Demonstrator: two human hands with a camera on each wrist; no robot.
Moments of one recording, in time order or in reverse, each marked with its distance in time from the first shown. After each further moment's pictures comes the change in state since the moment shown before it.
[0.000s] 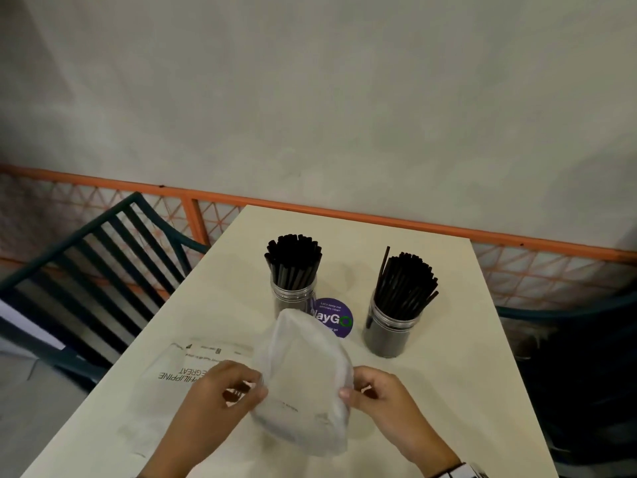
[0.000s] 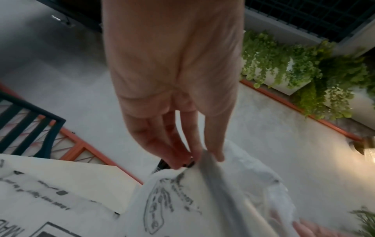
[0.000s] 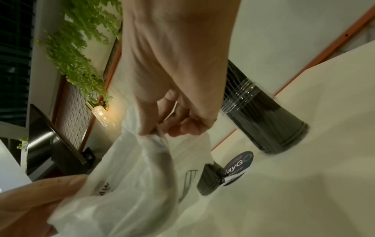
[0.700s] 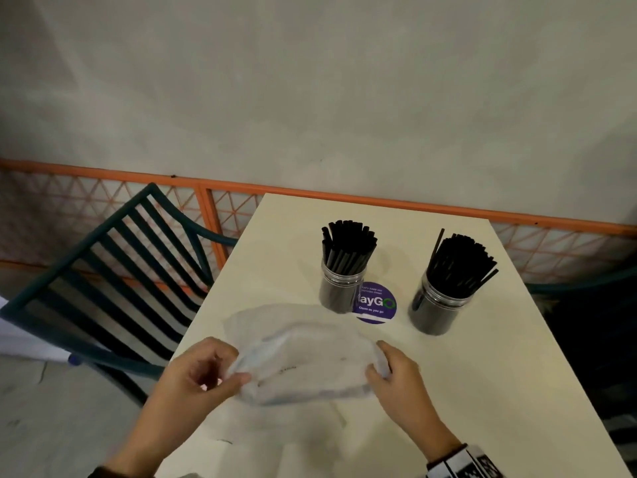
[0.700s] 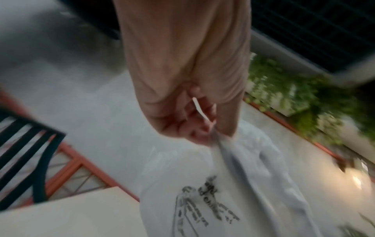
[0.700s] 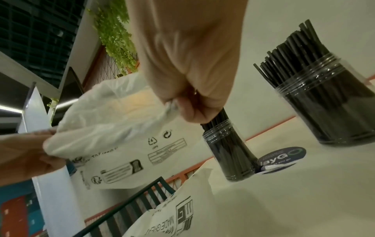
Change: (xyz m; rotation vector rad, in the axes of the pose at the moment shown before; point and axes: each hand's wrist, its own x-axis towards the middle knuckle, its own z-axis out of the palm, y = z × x) left_hand -0.008 -0.066 -0.134 -0.172 -0.024 0.083; right_hand 0.018 -0.021 0.118 -0.290 0.347 -0.066
